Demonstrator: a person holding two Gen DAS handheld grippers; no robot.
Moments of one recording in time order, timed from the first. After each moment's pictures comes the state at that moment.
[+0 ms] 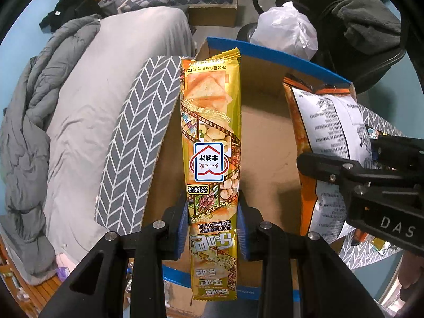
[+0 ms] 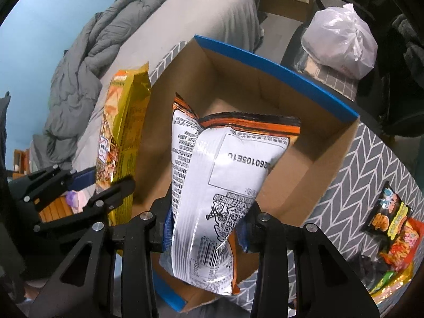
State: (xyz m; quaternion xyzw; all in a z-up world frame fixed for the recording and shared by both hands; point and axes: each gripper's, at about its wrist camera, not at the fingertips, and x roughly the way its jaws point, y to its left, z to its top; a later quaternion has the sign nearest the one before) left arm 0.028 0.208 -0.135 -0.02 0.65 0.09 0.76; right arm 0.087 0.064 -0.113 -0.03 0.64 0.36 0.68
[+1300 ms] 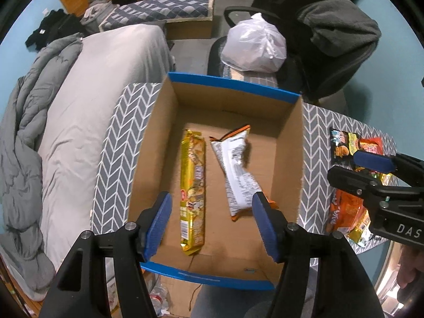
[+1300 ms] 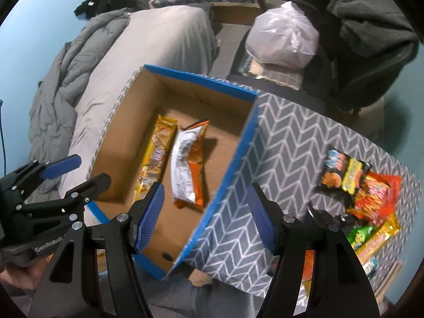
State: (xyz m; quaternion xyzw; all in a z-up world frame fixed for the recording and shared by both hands) left arm 0.034 0.170 -0.082 -0.01 0.63 0.03 0.78; right arm 0.082 -0.023 -0.068 0.00 0.63 0.26 0.73
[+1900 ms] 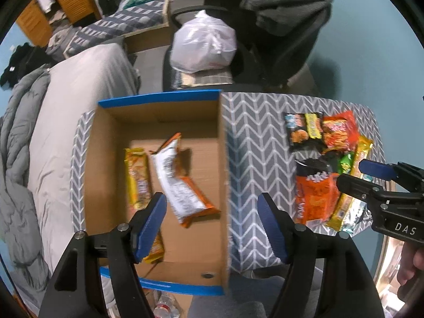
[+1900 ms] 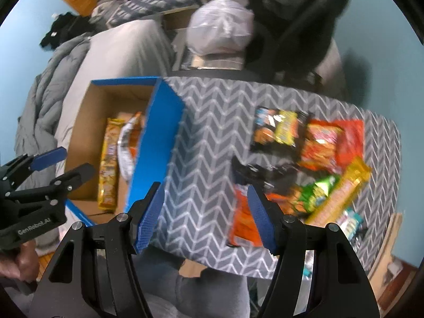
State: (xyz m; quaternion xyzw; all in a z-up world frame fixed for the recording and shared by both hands) left arm 0.045 0.070 -0.081 0.04 0.63 -0.05 0.78; right arm 0.058 -0.145 -0.072 0.05 0.64 0.16 0.75
